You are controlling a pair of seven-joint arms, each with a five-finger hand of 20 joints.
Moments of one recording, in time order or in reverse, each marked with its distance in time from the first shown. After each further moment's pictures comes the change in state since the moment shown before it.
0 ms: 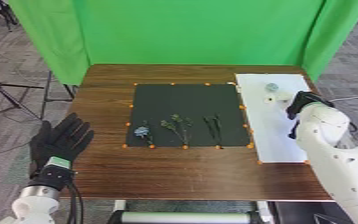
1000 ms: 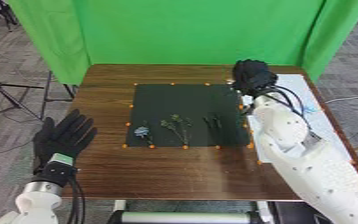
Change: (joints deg) left arm -2.5 1.5 1.7 1.3 -0.3 -0.2 0.1; right arm 7.2 -1.6 -19.4 -5.6 -15.0 26.6 -22.3
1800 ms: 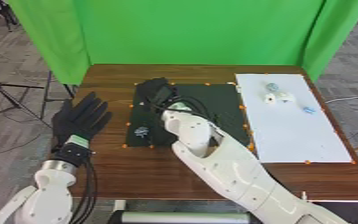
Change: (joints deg) left arm -13.1 3.1 8.5 4.0 0.5 -0.2 -1.9; right arm 9.3 -25.2 -17.4 17.5 -7.8 -4.6 -5.3
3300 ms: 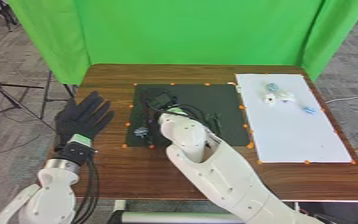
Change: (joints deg) left arm -1.0 0.0 1.2 0.5 0.1 -0.1 1.1; right arm -4.1 -2.4 3.2 -3.4 1.7 -8.7 3.2
